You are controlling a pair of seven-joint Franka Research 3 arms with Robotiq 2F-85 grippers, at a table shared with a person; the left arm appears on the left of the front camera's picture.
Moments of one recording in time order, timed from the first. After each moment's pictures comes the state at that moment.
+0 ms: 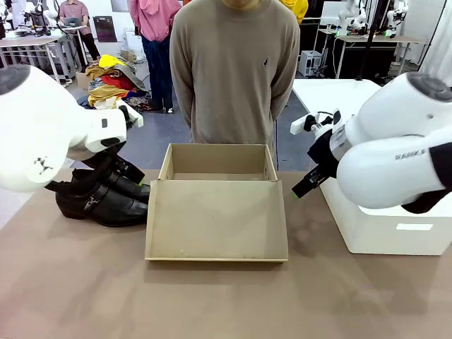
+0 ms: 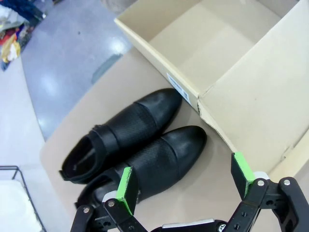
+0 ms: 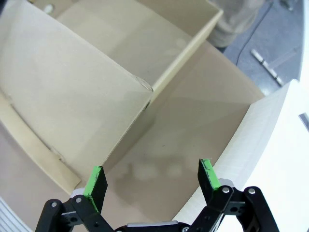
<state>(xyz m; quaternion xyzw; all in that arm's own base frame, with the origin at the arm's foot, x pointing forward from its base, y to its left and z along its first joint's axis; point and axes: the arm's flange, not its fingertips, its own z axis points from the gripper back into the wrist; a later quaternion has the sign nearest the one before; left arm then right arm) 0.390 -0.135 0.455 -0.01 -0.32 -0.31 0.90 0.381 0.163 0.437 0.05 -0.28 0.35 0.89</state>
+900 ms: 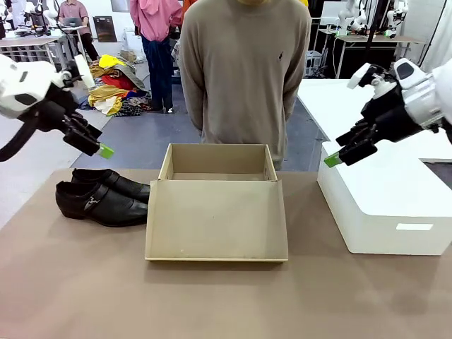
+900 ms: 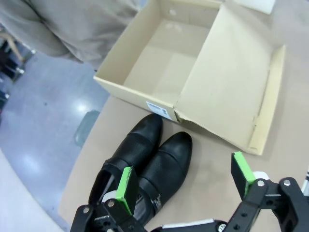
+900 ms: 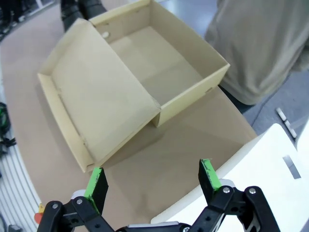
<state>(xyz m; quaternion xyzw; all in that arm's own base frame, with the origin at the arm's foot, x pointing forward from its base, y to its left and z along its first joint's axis) 0.387 -0.055 0.520 -0.12 -0.34 -0.48 0.80 0.377 0.076 0.504 0.16 -0.34 0.46 0.81</state>
